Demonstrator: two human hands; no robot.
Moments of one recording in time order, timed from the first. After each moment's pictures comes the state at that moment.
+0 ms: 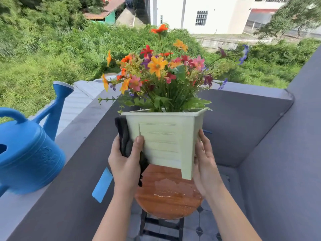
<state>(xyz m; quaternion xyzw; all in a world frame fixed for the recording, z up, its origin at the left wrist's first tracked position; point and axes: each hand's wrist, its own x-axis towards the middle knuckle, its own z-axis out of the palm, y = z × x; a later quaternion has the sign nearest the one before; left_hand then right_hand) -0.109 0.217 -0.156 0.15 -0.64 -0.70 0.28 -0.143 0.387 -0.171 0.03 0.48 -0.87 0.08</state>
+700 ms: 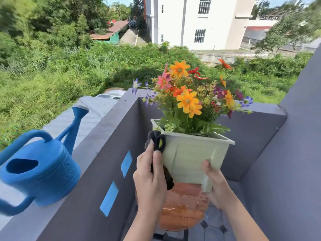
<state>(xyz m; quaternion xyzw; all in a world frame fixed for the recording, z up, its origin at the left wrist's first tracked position) -0.073 0.249 -0.103 0.12 -0.73 -0.61 0.28 -0.120 0.405 -0.143 -0.02 0.54 -0.83 0.14</state>
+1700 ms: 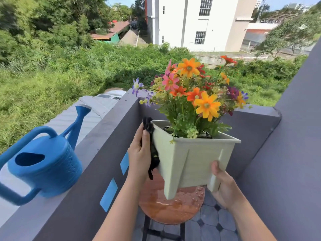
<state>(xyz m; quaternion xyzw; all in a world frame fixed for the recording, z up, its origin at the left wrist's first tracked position) -0.114 0.204 -0.097 0.09 -0.70 -0.68 0.21 -0.090 0.419 -0.118 -0.04 0.48 -0.86 0.16</state>
